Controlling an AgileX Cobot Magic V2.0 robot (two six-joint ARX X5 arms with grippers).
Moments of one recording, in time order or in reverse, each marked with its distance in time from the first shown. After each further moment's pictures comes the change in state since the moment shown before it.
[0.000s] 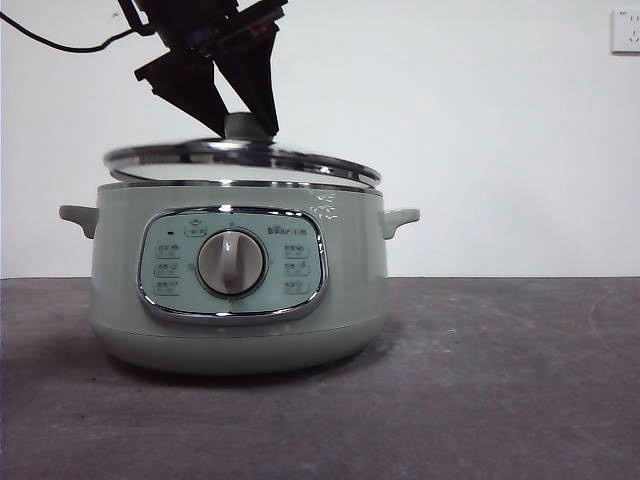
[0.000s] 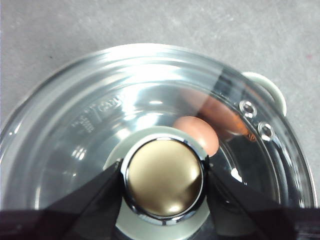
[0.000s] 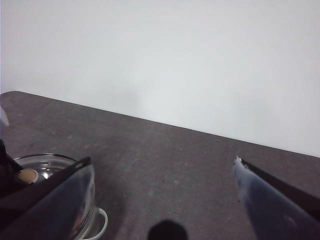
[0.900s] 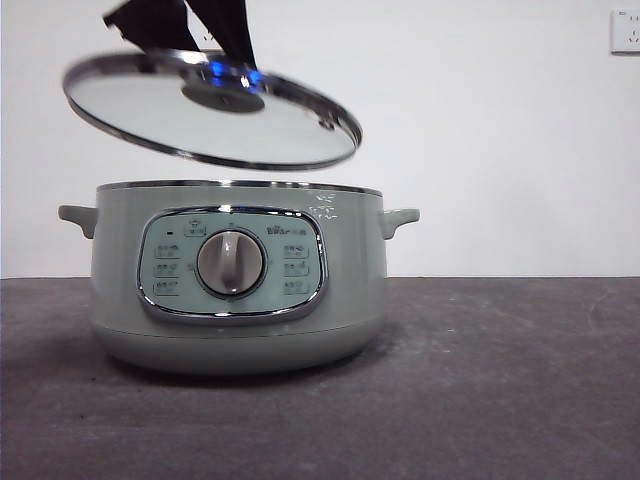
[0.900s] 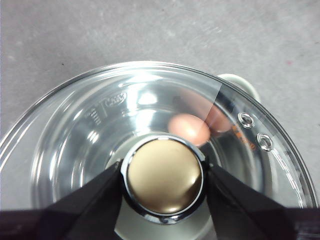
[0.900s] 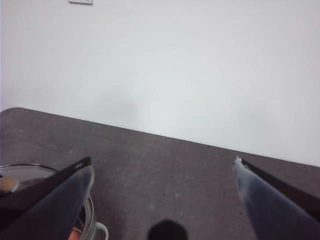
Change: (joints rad) left arm 0.009 -0.111 0.000 -0.061 0.000 0.000; right arm 0.000 -0.003 0.000 0.045 0.003 0.000
